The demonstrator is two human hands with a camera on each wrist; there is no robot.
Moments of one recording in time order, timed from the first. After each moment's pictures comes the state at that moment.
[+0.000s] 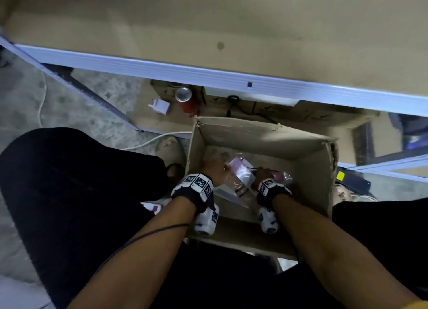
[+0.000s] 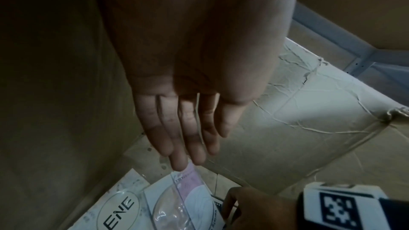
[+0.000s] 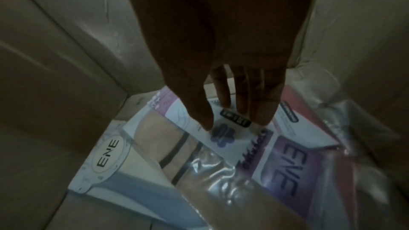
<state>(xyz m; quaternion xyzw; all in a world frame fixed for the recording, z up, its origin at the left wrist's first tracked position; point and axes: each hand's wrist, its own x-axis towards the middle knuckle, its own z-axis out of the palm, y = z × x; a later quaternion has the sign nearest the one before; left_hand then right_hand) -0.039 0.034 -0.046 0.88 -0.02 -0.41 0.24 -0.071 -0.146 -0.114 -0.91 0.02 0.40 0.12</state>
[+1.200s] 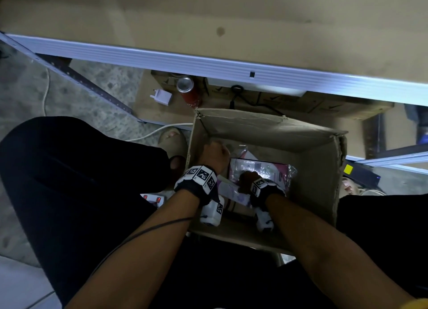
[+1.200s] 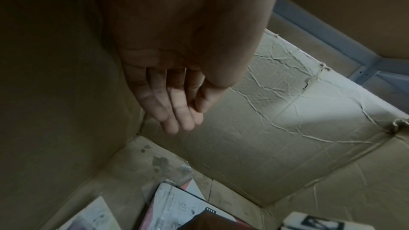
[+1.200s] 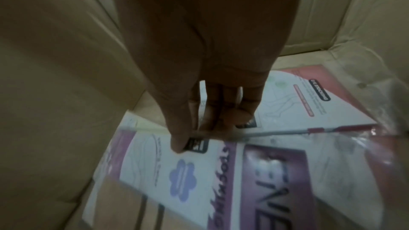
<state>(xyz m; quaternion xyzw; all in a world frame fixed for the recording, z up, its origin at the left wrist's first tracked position) -0.029 0.032 -0.046 0.91 0.10 -0.28 0.27 -0.078 -0.110 -0.149 -0.86 -0.02 0.48 0.17</state>
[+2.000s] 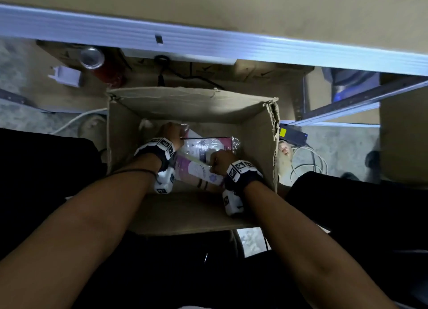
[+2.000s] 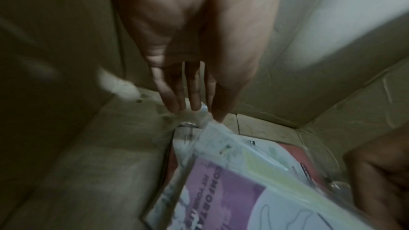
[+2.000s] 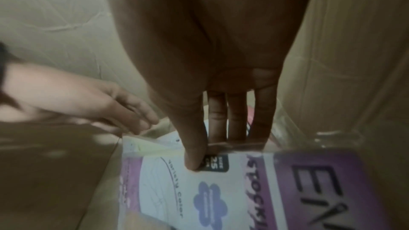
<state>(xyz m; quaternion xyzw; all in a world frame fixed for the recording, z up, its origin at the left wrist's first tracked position) 0.005 -0.008 -0.165 0.92 -0.11 -0.35 0.16 -0.101 -0.186 -0.133 -0.87 0.05 0.43 0.22</state>
